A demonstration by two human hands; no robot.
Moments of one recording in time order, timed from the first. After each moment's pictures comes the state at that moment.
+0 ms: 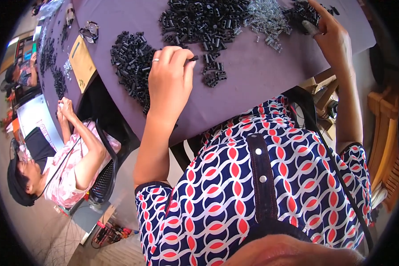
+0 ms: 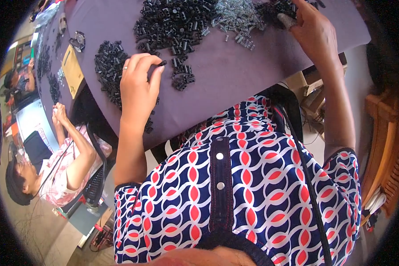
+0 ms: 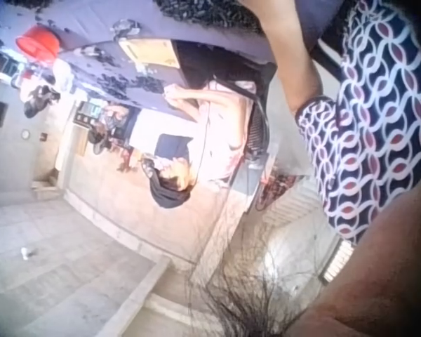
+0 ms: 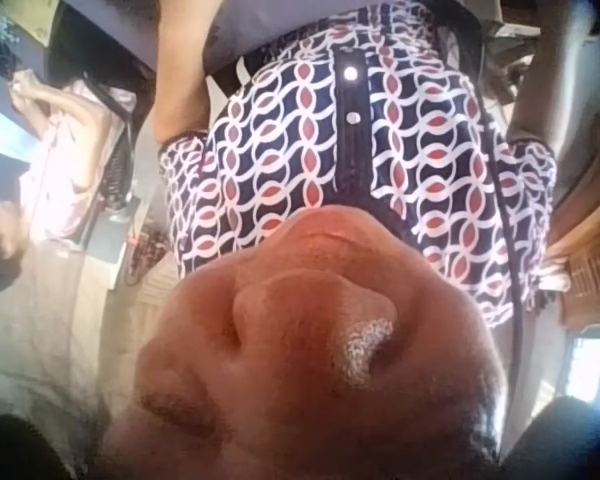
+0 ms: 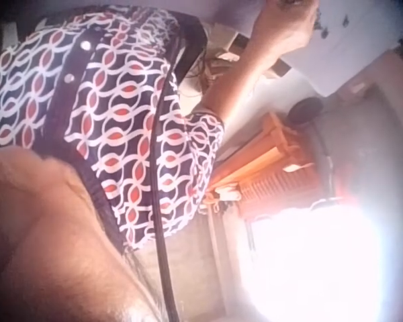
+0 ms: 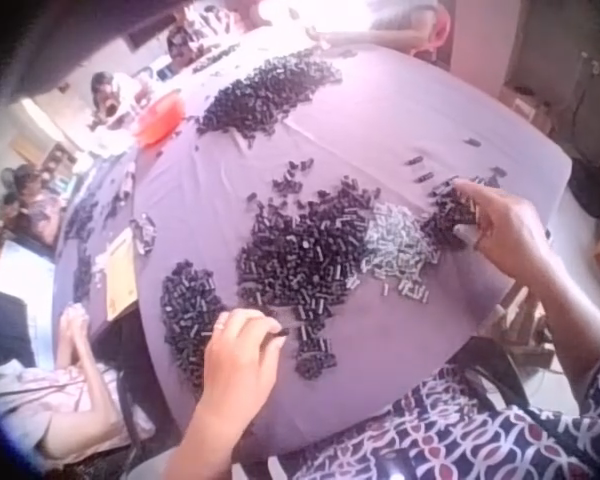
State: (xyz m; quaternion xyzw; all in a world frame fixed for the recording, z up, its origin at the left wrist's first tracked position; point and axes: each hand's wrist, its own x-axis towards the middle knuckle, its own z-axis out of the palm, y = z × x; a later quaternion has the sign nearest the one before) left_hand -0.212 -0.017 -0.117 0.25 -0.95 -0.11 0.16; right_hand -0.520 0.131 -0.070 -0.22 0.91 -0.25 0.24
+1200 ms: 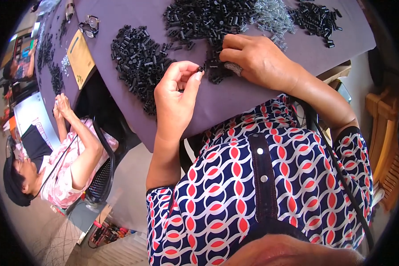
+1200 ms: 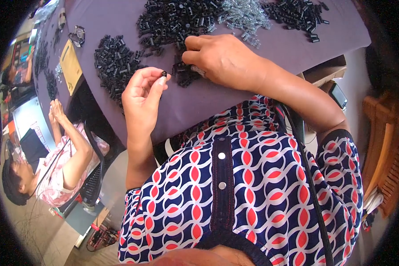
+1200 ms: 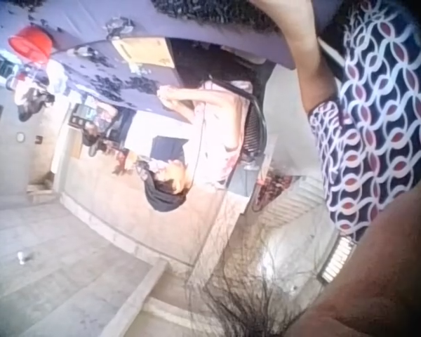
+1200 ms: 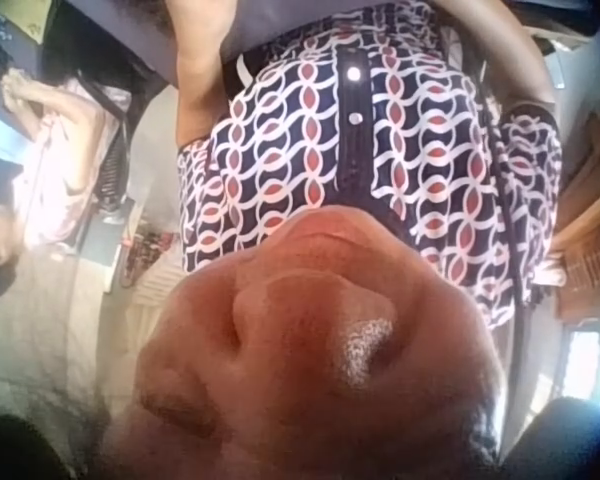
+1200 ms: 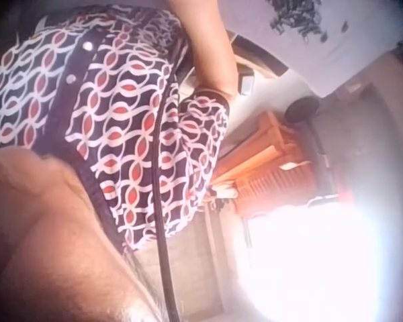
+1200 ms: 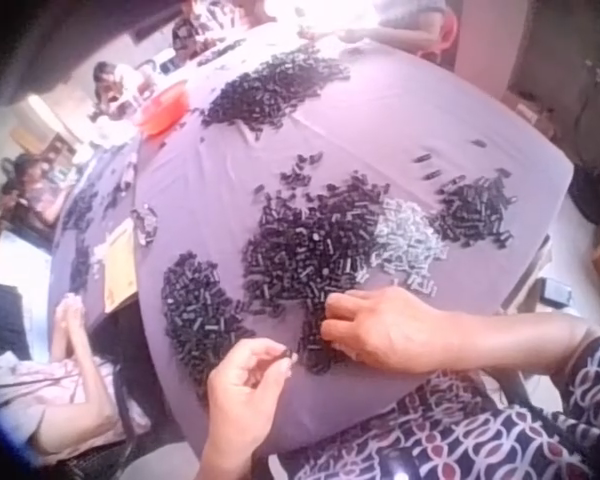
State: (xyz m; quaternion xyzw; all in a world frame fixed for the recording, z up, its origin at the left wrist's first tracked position) left_hand -0.196 0.023 -0.113 0.39 -0.67 -0.59 0.24; right_hand -0.418 0.095 -0.129 -0.78 0.55 -0.29 0.12
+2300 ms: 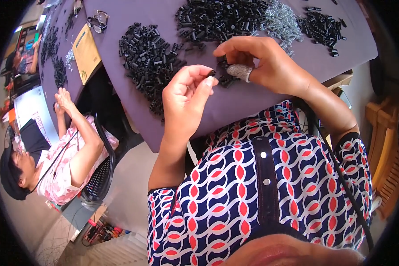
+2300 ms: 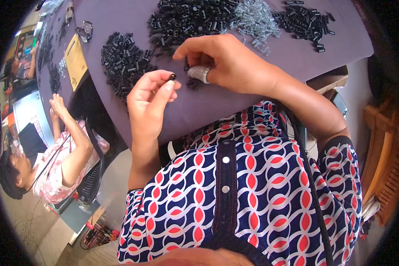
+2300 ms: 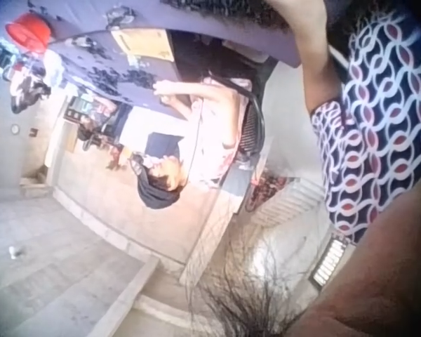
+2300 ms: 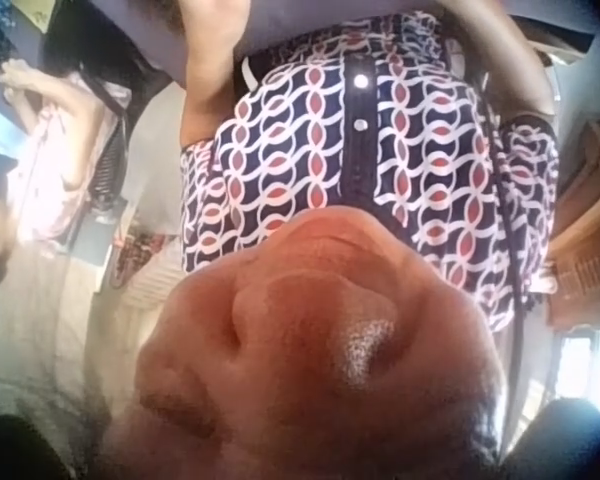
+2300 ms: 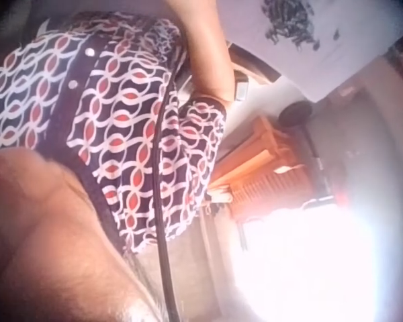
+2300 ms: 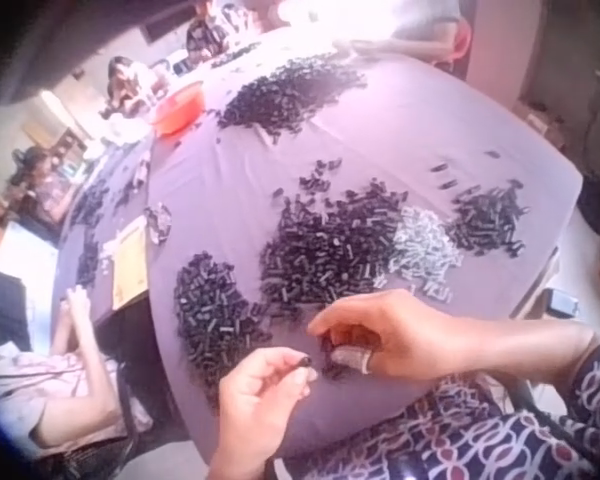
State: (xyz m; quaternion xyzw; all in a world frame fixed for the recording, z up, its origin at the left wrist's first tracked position) left_hand -0.192 0.030 -0.093 0.39 -0.58 -0.67 0.25; right_hand -0.406 0.089 -0.100 -0.60 0.55 -0.41 0.41
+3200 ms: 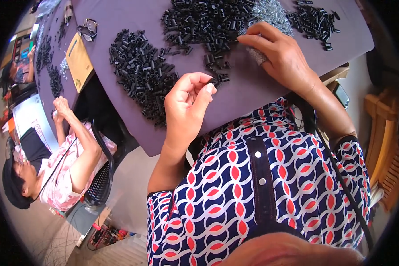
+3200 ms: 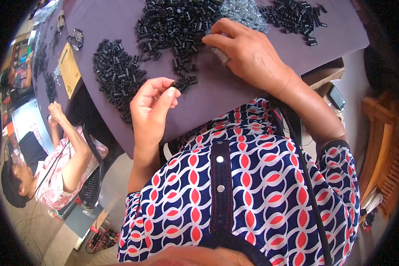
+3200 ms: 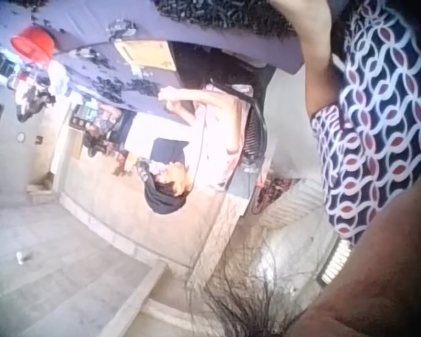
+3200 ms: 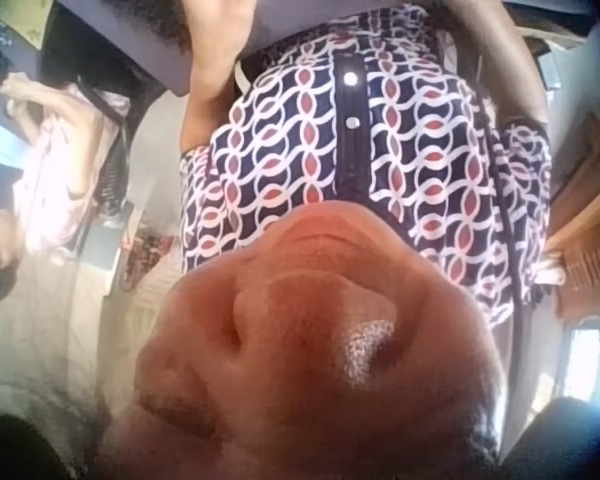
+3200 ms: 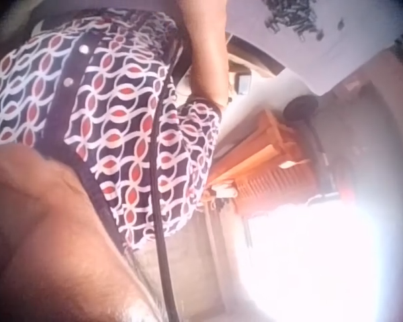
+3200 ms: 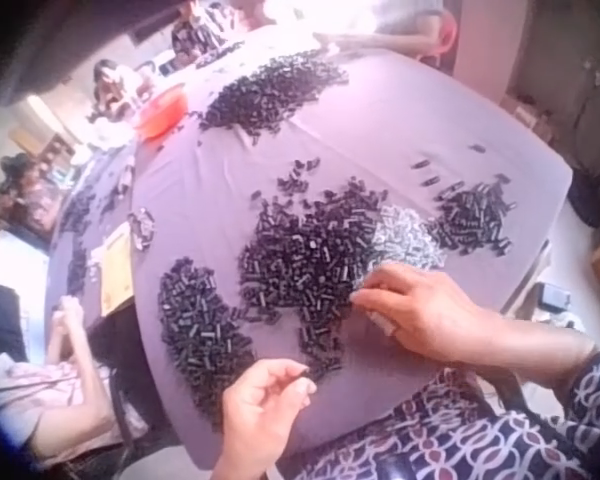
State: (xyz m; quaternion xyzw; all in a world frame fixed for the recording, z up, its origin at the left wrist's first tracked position) left_hand -0.201 0.044 -0.104 0.39 -0.57 -0.69 0.21; right_hand -0.444 0.117 -0.125 -0.69 0.64 -0.33 0.12
